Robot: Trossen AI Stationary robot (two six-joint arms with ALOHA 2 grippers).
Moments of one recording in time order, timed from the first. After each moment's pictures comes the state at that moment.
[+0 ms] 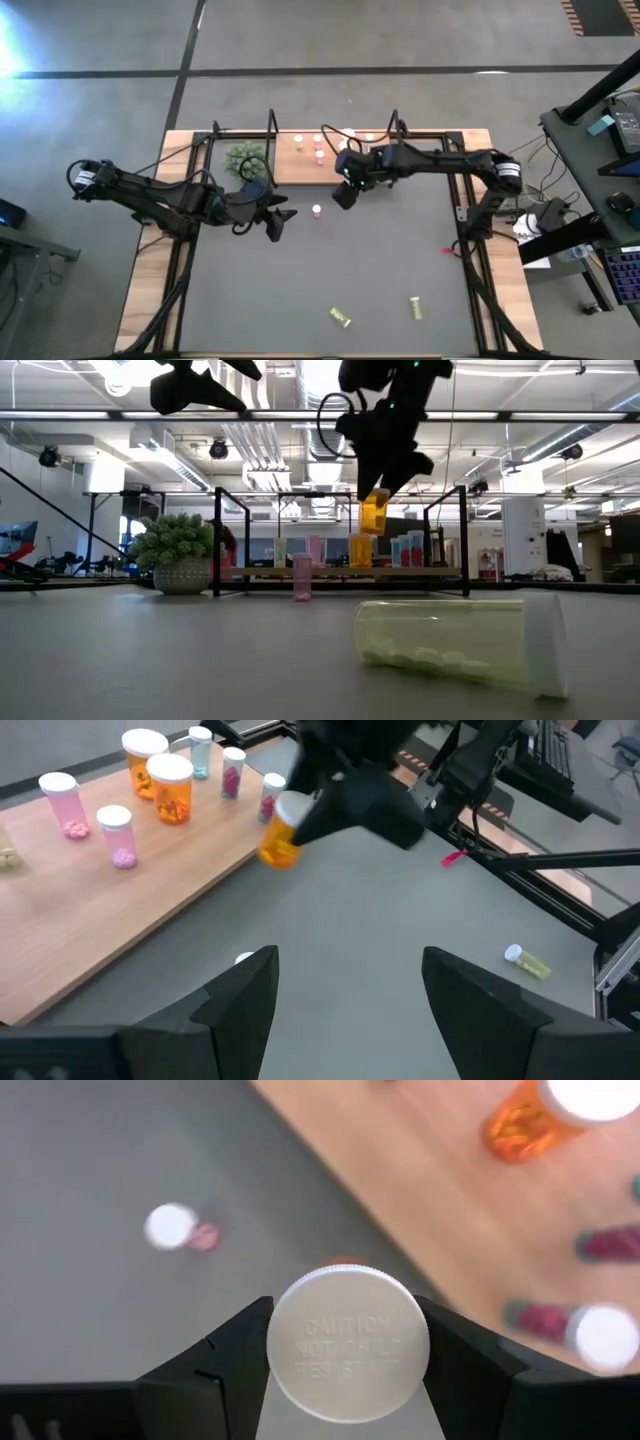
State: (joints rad) left arm -0.22 1.13 1.01 -0.44 -0.50 -0.72; right arm -0.20 1.75 1.50 -0.90 0.12 0.48
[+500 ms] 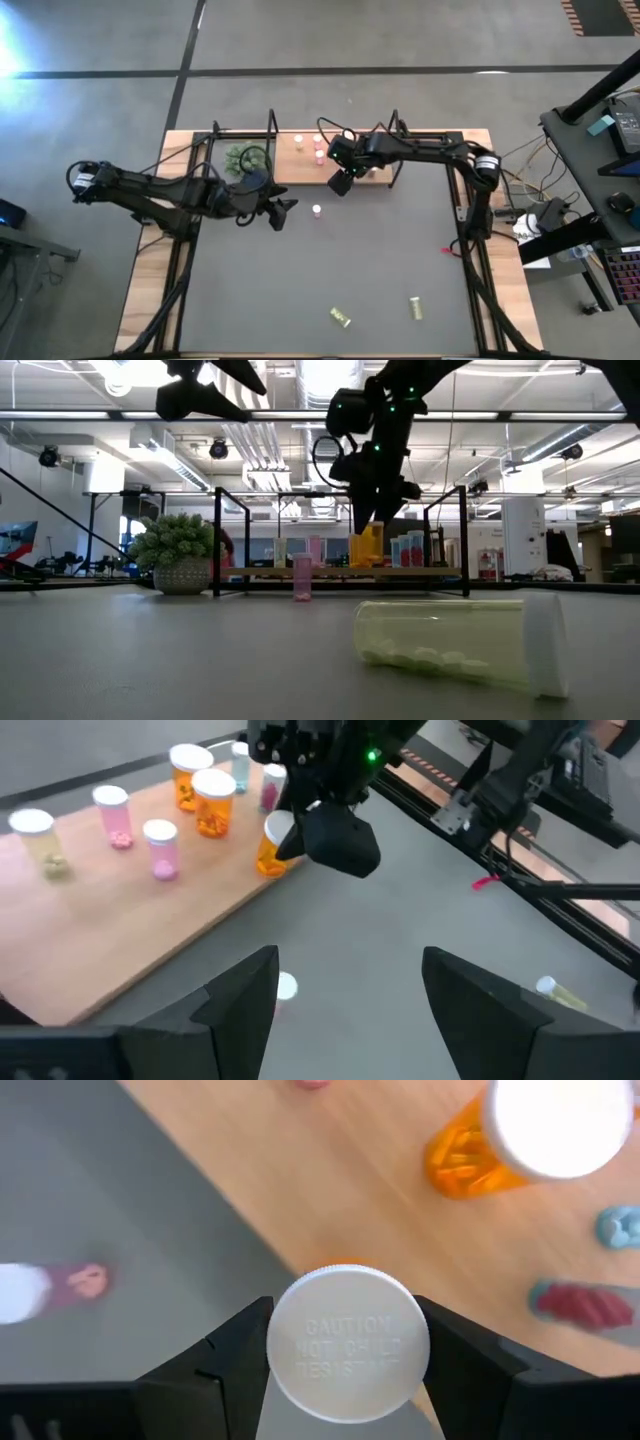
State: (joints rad) left arm -0.14 1.13 1.01 -0.44 -0.50 -0.71; right arm -0.33 1.90 1.57 -0.90 0.12 0.36
